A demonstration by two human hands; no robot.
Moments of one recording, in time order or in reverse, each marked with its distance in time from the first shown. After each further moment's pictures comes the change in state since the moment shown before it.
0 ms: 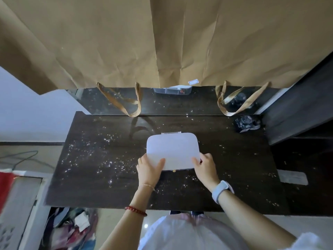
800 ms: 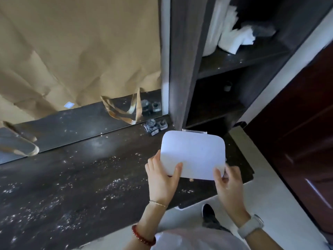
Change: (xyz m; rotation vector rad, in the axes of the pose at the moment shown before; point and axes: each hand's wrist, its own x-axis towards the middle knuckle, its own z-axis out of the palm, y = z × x) left_hand -0.165 0.169 0.180 -0.078 -0.048 0.704; right_hand -0.088 0.201 -0.206 0.236 0.637 0.034
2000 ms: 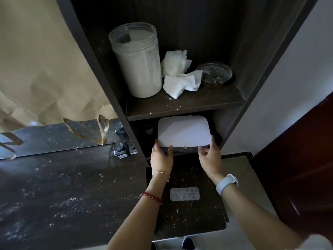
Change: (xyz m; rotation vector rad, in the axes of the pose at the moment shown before) left_hand 0.126 0.117 0.160 -0.032 0.073 -0.387; right_hand 0.251 0.036 -0.044 0.017 -0.318 -0.015
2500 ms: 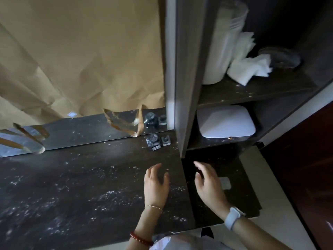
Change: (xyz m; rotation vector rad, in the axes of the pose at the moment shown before) left_hand -0.020 -0.145 -0.122 0.055 -0.025 0.083; right_hand -0.123 -0.037 0.121 -0.152 -0.053 -0.338
